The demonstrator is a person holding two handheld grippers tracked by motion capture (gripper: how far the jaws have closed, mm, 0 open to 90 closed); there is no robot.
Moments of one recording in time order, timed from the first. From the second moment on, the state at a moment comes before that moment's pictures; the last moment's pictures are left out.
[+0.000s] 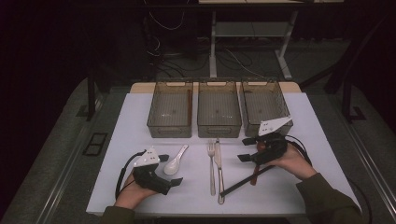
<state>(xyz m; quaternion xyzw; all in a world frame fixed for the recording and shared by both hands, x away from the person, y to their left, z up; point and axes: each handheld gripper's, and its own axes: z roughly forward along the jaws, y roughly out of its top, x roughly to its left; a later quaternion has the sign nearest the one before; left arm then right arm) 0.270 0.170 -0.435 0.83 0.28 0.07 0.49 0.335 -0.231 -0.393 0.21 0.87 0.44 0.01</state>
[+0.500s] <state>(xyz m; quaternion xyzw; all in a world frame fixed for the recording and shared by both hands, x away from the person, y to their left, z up) 0.270 0.170 -0.435 0.83 0.27 0.08 0.48 0.308 -0.243 -0.413 0.20 0.89 0.41 -0.01</state>
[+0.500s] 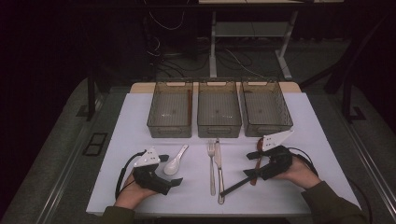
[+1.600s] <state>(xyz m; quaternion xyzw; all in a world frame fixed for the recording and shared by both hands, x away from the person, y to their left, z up) 0.270 0.170 -0.436 0.83 0.27 0.07 0.48 0.297 -0.233 -0.438 0.11 0.94 0.33 -0.01</state>
